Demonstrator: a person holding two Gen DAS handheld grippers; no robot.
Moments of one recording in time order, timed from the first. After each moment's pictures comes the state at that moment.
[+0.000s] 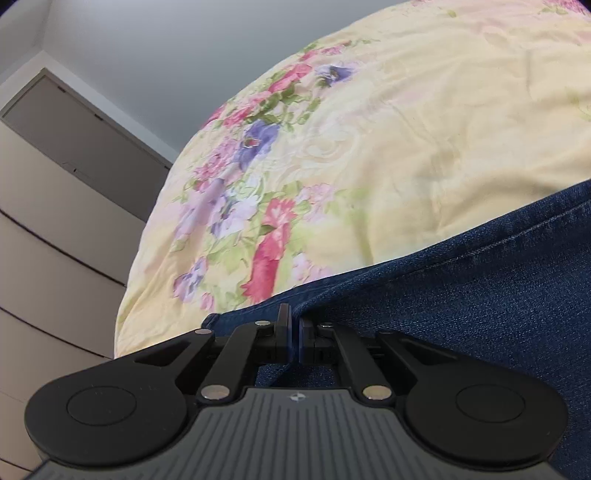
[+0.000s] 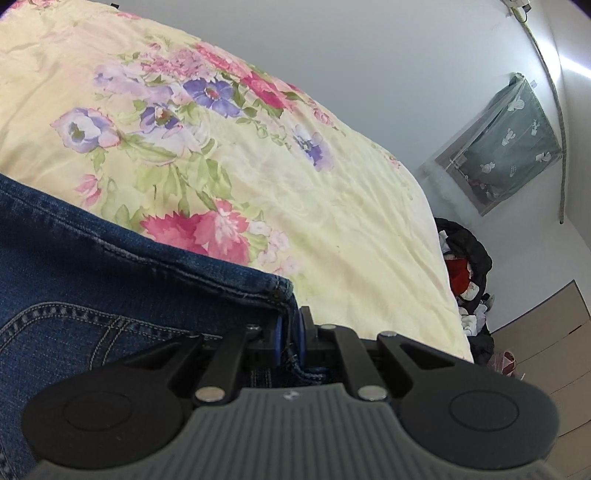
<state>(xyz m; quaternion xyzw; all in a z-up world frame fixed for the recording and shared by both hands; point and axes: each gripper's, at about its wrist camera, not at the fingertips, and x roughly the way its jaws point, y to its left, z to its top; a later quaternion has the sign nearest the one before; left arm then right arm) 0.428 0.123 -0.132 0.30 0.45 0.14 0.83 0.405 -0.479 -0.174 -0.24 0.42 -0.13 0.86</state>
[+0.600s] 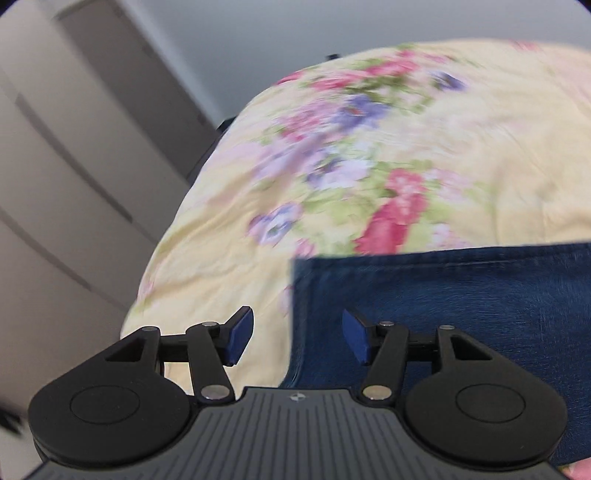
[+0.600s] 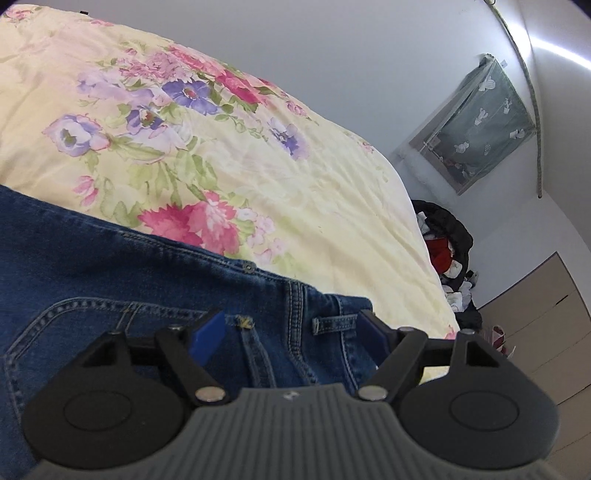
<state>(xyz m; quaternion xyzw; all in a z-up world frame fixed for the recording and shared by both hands) 0.384 0.264 -0.077 0.13 0.45 0.20 0.86 0.368 -0.464 -0.158 -0.21 0.41 -0.18 0.87</state>
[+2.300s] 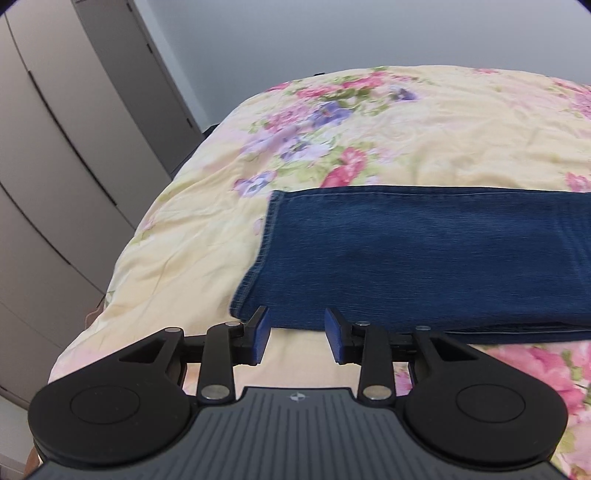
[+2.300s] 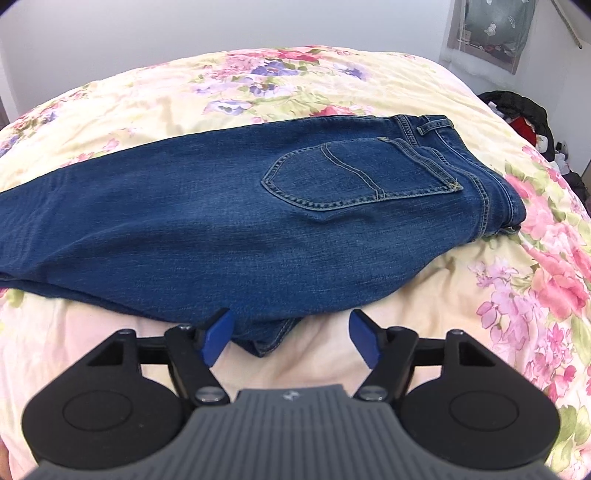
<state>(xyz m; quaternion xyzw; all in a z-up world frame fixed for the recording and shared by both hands) 0.262 0.199 -0.075 0.12 0.42 0.16 0.89 0.168 -0.373 -0.151 0.05 0.45 -0.08 0.89</state>
